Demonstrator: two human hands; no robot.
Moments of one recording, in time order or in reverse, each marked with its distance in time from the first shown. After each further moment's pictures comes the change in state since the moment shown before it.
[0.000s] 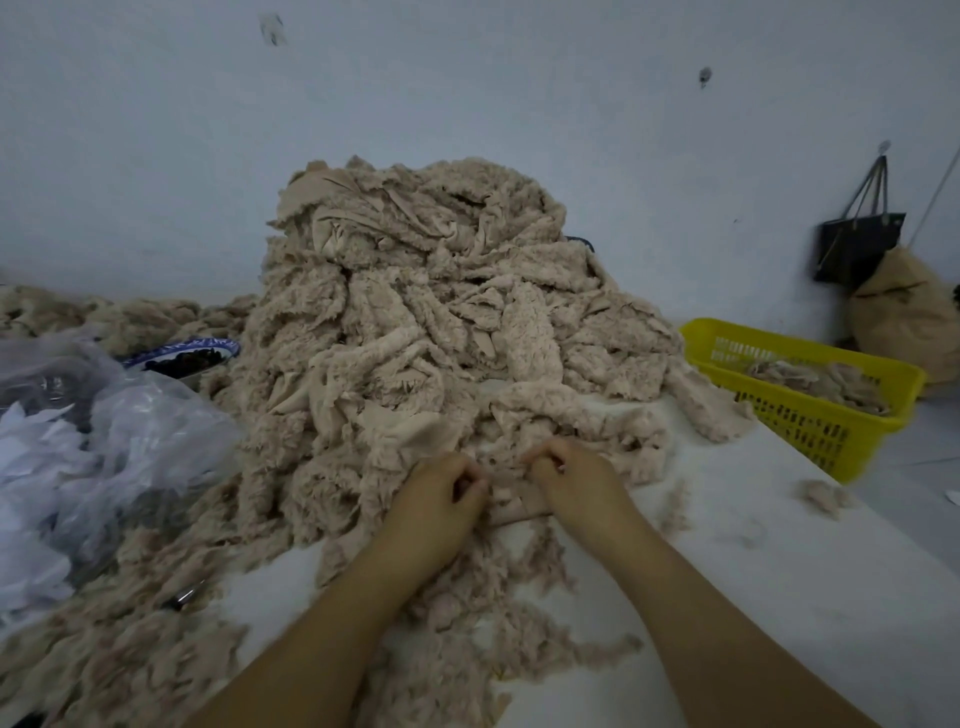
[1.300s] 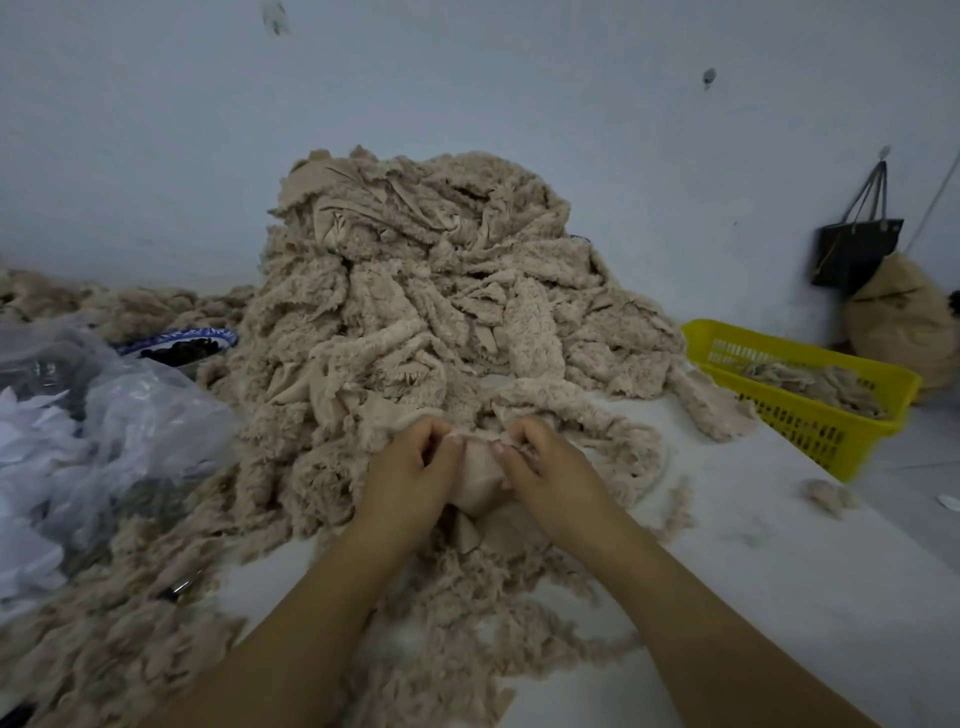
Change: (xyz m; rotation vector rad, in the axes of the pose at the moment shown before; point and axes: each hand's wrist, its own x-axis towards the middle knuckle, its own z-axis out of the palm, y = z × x) left_hand -0.001 0.001 -0.016 -0.326 0.213 -0.058; right_hand -0.009 -0.020 0.013 0.132 -0.007 -0.253
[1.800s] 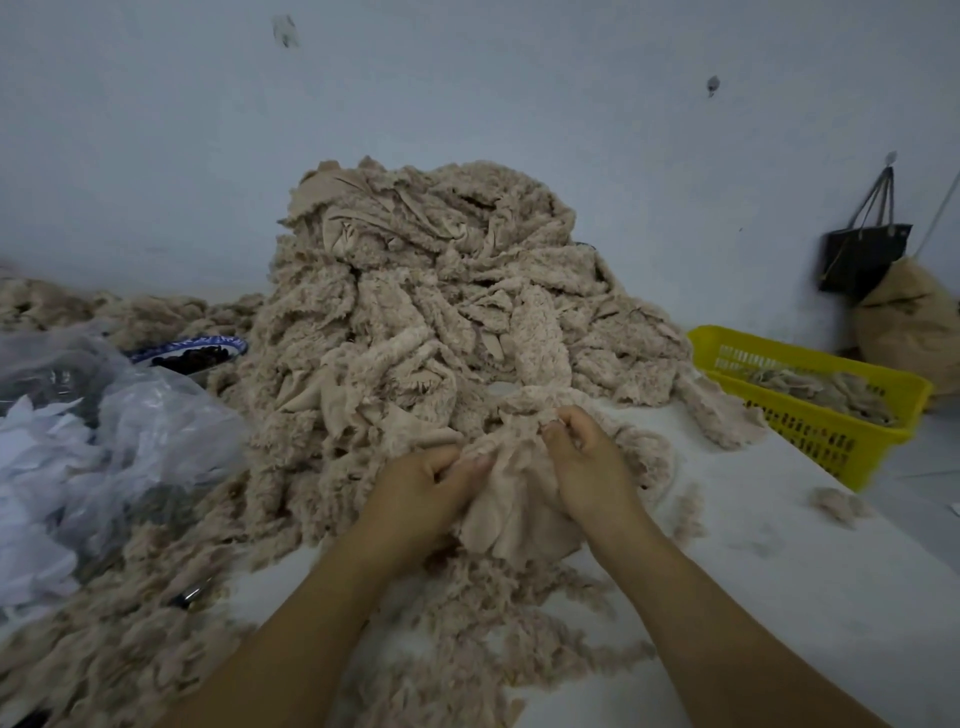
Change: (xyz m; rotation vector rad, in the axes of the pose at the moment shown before) left_hand -0.002 -0.003 -0.007 0.048 -0.183 0.016; right_hand 0.010 0.010 -0.005 0.231 0.209 0.219
